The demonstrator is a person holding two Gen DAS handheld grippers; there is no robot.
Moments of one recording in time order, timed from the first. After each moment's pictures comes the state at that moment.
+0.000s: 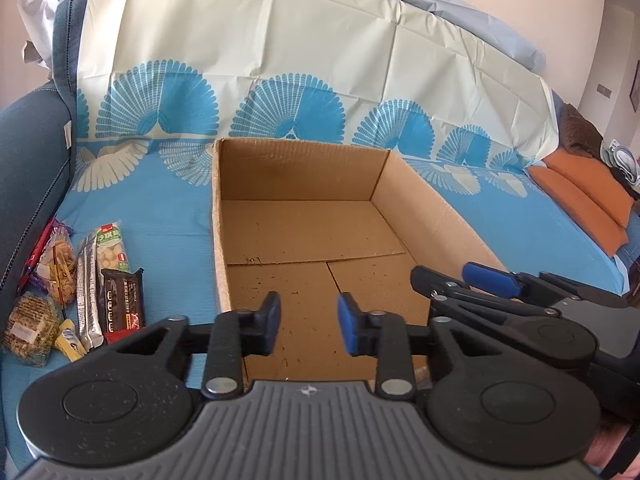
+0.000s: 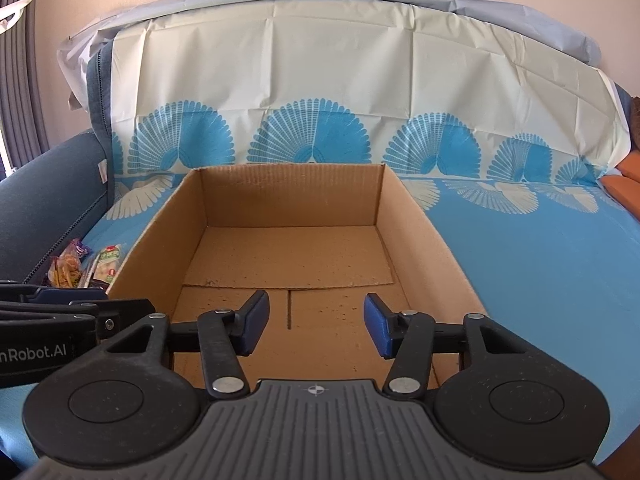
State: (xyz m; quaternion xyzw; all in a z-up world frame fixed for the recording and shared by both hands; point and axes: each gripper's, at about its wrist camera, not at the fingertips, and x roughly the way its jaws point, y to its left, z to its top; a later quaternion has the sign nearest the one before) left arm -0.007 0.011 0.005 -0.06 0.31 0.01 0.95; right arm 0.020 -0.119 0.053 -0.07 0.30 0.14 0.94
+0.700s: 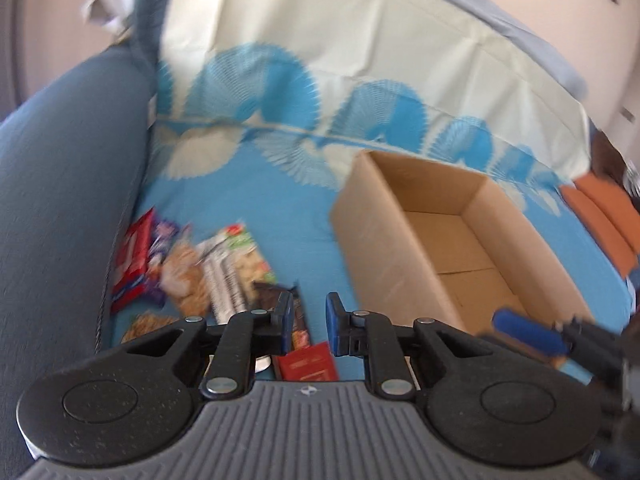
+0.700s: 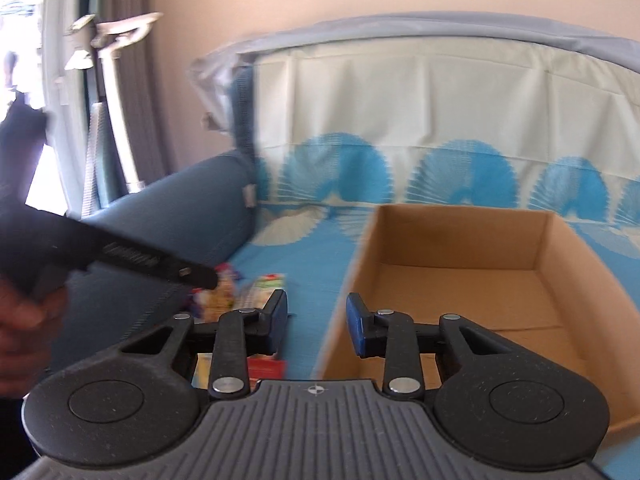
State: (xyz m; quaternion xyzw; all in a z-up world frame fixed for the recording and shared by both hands) left arm -0.006 0.210 0.009 -0.12 0.40 0.04 0.91; right arm -0.033 -0.006 0.058 -0.06 0.25 0.35 0.90
